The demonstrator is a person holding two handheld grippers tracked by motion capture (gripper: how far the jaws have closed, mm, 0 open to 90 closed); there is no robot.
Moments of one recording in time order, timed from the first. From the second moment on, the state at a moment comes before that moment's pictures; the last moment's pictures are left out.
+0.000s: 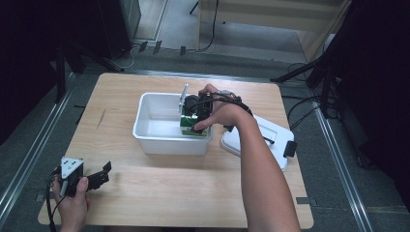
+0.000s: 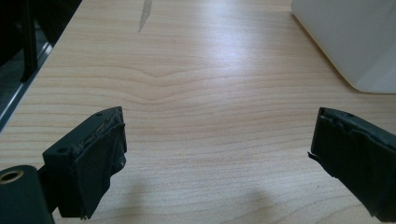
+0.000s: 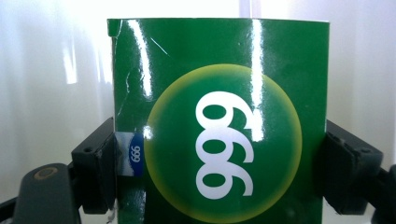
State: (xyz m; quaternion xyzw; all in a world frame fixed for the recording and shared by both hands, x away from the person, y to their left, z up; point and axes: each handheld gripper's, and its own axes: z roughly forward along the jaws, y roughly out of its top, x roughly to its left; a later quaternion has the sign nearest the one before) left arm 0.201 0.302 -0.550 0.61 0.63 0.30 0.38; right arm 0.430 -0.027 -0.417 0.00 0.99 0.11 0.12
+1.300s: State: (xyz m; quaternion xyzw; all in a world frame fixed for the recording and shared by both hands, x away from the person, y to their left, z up) left arm 0.201 0.301 -0.550 0.61 0.63 0.30 0.38; right arm 0.435 -0.031 -0.434 0.03 0.99 0.10 0.08
